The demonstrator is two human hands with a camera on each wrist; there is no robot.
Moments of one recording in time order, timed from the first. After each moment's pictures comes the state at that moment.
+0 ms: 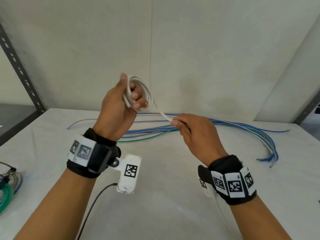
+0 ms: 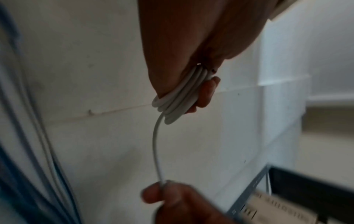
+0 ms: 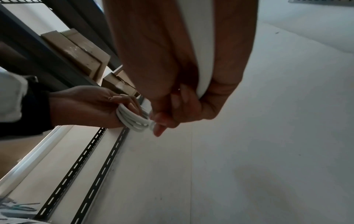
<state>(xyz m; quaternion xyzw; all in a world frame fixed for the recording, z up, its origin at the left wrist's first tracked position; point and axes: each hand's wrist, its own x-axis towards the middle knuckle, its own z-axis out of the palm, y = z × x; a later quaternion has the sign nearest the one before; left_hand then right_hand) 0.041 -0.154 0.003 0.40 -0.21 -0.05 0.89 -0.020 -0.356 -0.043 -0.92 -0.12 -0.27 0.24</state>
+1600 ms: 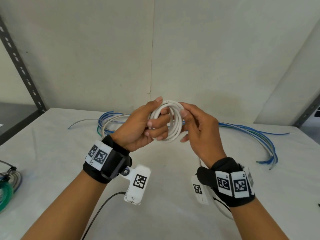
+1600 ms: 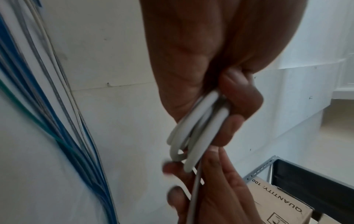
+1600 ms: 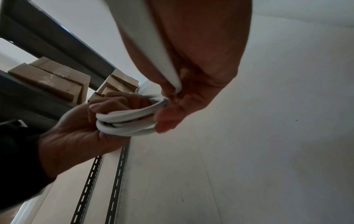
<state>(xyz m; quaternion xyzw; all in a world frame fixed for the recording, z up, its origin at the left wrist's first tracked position) 0.021 -0.175 -0.015 0.43 -0.29 -0.31 0.79 -0.030 -0.346 -0.033 -0.80 -0.13 -0.29 0.51</state>
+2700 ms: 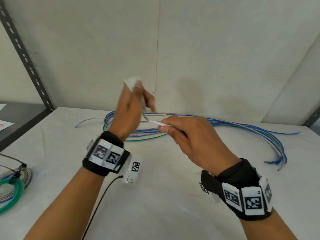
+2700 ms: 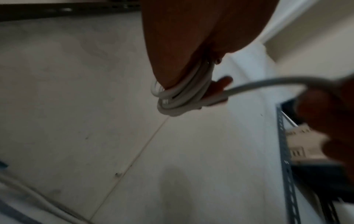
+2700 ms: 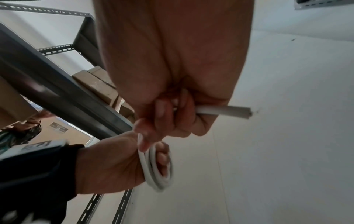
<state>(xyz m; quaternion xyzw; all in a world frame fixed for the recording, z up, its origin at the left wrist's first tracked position) 0.045 -0.152 -0.013 0.66 -0.26 0.18 0.68 -0.052 -0.325 -0.010 -0.91 -0.25 -0.22 0.26</state>
